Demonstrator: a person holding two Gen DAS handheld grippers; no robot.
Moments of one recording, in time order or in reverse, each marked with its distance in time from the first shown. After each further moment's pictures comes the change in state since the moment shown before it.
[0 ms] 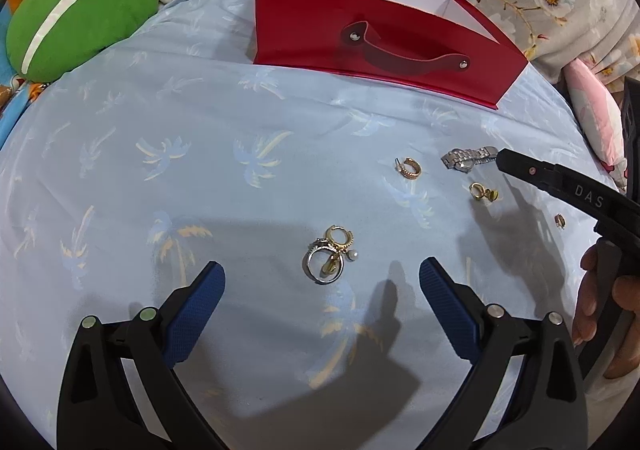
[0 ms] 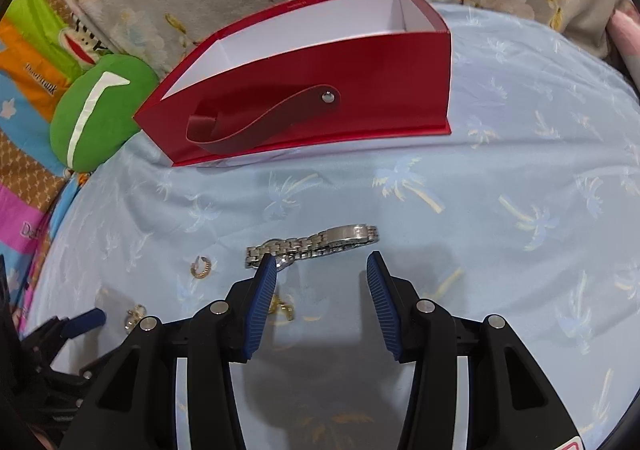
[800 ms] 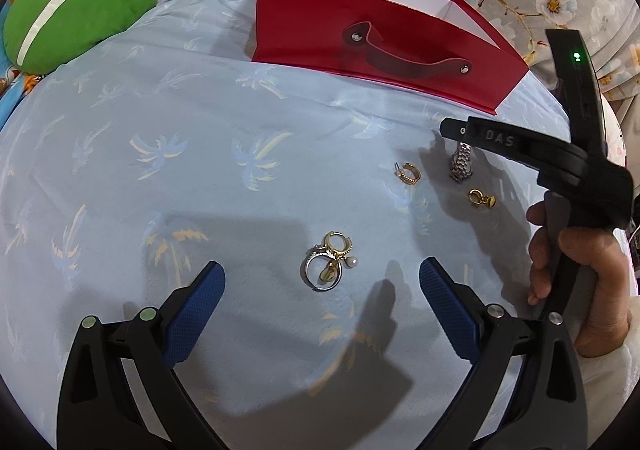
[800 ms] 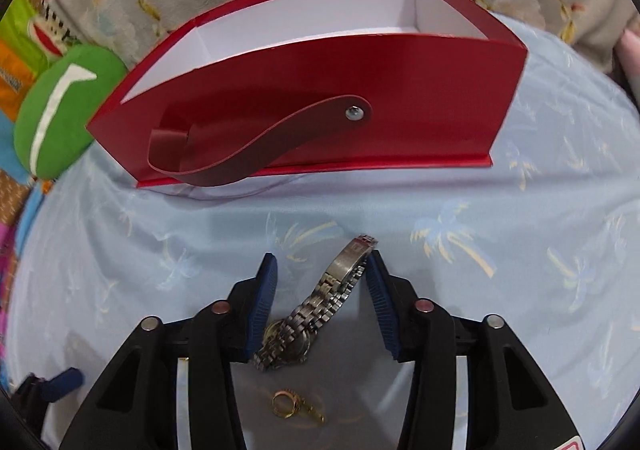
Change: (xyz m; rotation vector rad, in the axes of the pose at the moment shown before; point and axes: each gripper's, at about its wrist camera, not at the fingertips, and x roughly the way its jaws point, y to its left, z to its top) left arm 0.004 0.003 0.003 -0.022 0.007 -0.029; right arm 0.056 0.029 0.037 -0.046 0.010 -0.152
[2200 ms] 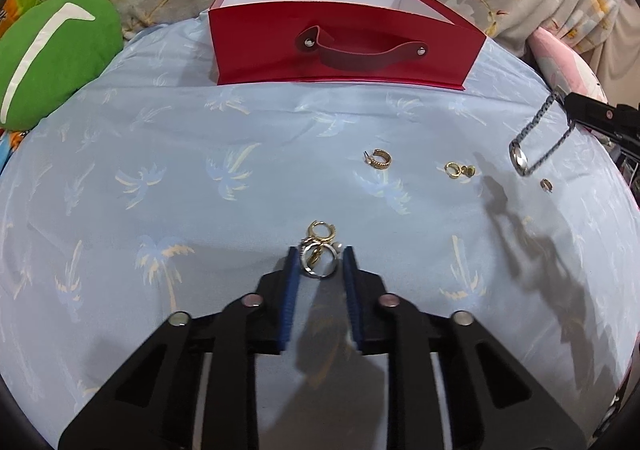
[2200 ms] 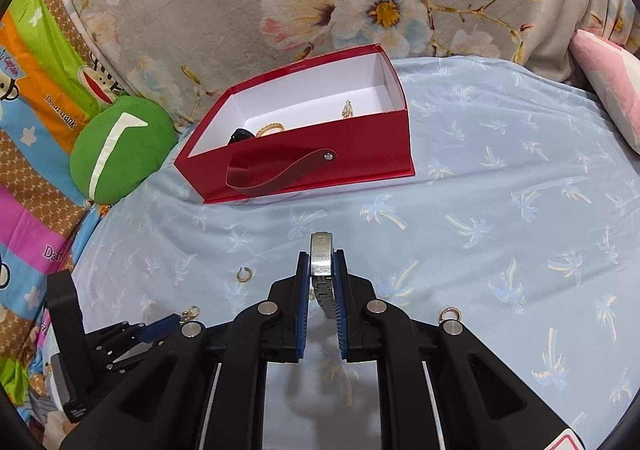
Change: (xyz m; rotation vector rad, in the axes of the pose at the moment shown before) left arm -0.004 -0.013 -0.013 0.190 -0.057 -0.018; right arm -0.146 -0.042 -0.045 0.075 -0.154 0.124
